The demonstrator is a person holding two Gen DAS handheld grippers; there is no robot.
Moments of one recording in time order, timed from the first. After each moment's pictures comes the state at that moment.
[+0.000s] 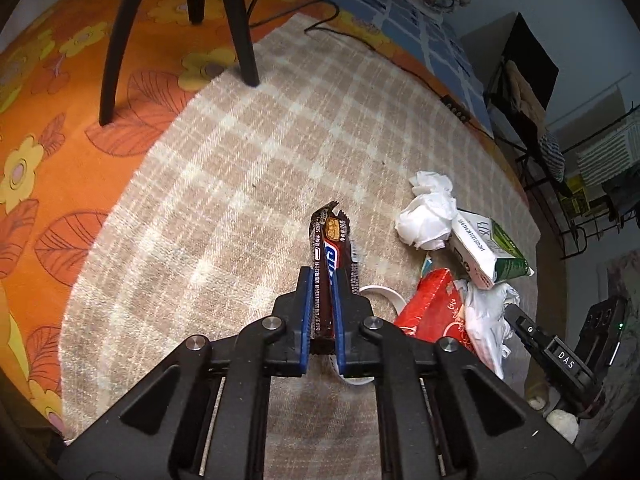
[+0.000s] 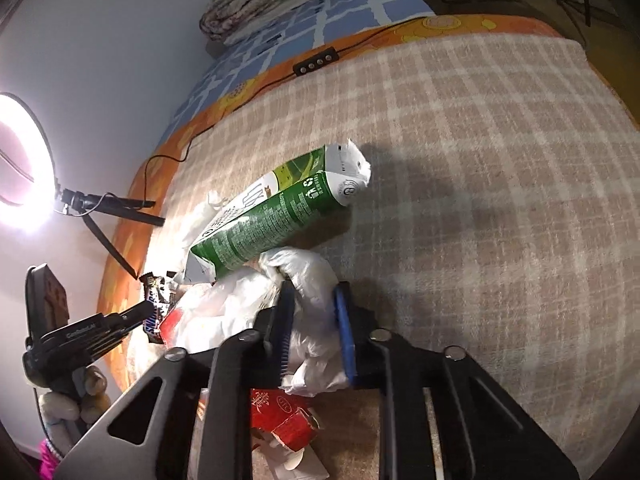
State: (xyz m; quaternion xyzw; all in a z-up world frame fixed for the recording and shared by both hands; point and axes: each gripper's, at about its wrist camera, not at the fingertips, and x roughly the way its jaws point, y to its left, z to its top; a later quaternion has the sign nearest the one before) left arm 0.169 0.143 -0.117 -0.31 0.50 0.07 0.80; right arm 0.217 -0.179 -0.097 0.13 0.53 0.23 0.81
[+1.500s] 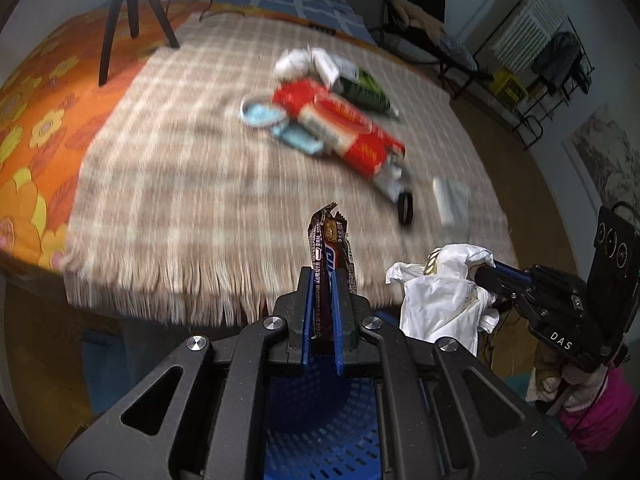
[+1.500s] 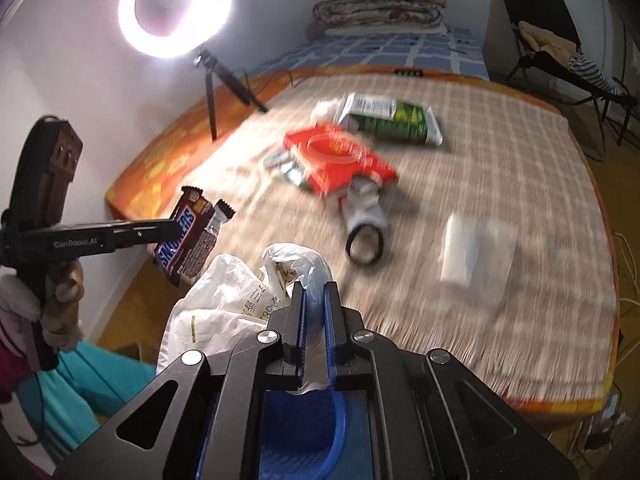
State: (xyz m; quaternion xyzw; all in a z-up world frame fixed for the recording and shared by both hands) left arm -0.031 0.031 -0.083 -0.17 0.50 -0.08 0.84; right arm -0.031 -0.193 -0.060 -0.06 0.46 0.31 0.83
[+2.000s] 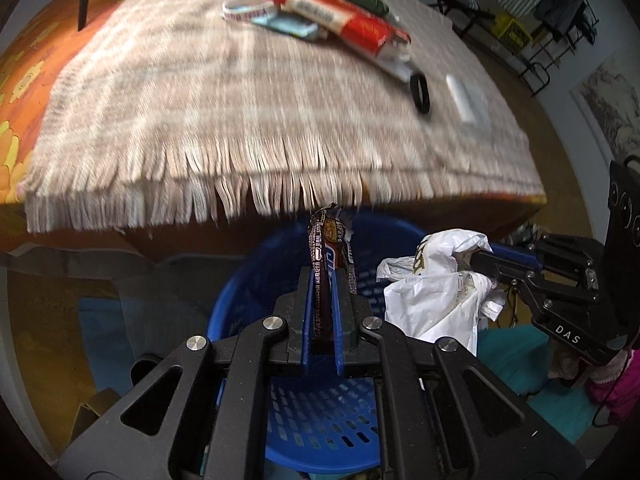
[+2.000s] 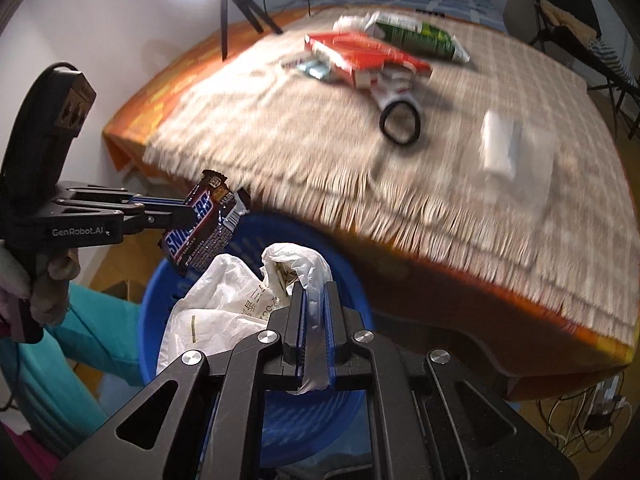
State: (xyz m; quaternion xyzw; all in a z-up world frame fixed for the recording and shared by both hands) left arm -0.064 0.000 -0.146 -0.12 0.57 -0.10 0.81; right arm -0.076 -0.188 -0.124 -0.11 0.52 0.32 0.79
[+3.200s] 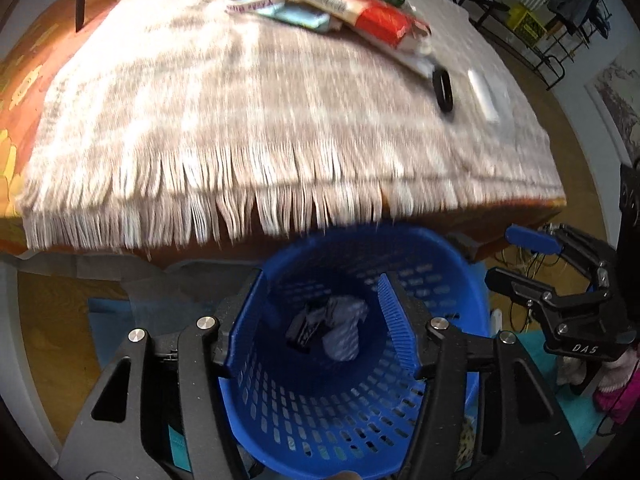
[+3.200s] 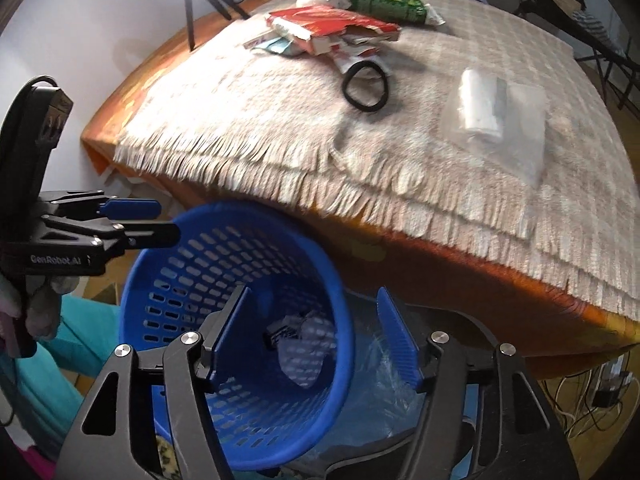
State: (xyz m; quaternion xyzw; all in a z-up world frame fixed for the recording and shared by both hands) left arm -0.042 -0.002 -0.152 -0.11 0.58 -0.07 0.80; right arm -0.061 -0.201 -0.136 -0.08 0.54 0.27 0.79
